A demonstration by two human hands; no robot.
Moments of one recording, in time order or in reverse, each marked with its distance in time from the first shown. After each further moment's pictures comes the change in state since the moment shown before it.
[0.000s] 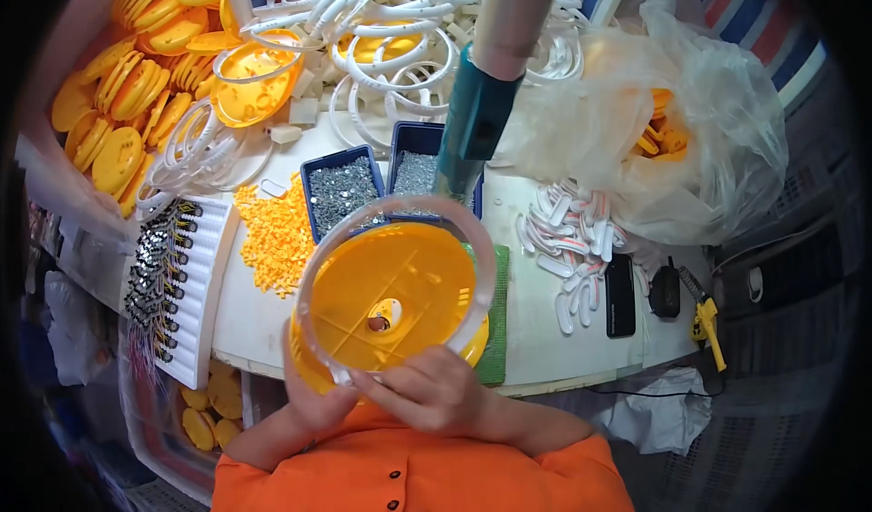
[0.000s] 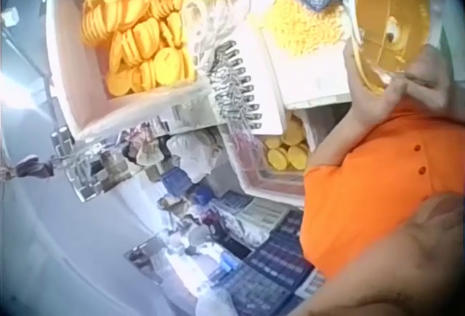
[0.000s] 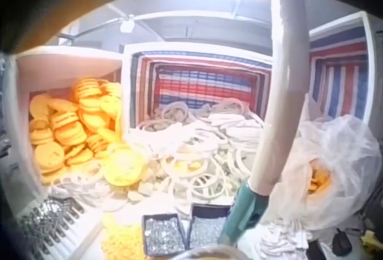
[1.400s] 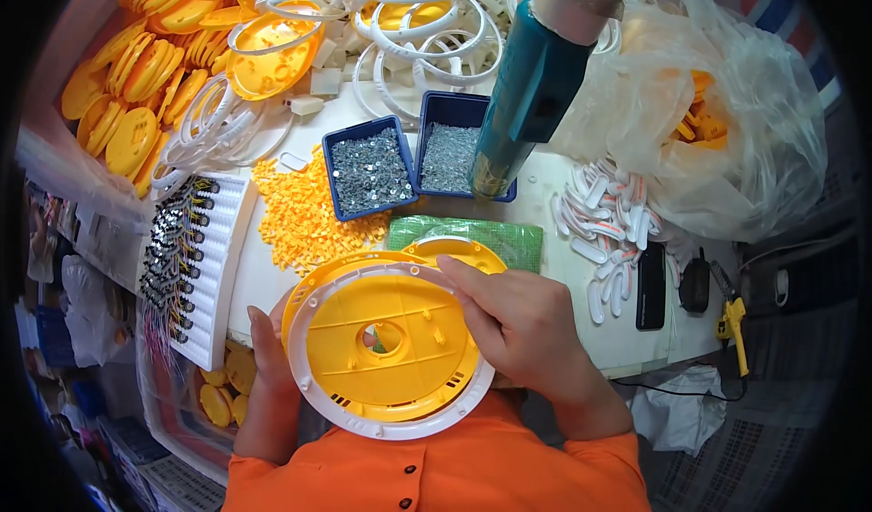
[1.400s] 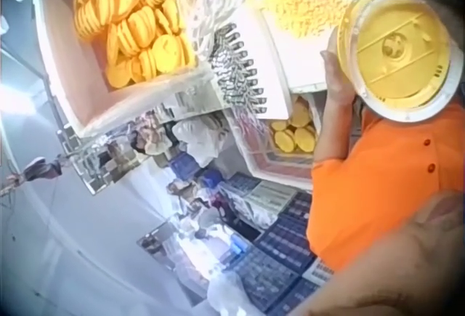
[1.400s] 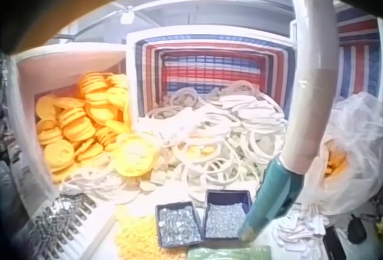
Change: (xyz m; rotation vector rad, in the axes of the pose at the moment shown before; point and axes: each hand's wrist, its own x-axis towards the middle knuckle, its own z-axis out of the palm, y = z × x) left_hand 0.019 0.019 -0.056 -0.179 -0.065 -0.620; right_hand 0.041 0.049 -0.034 0.150 -0.202 0.489
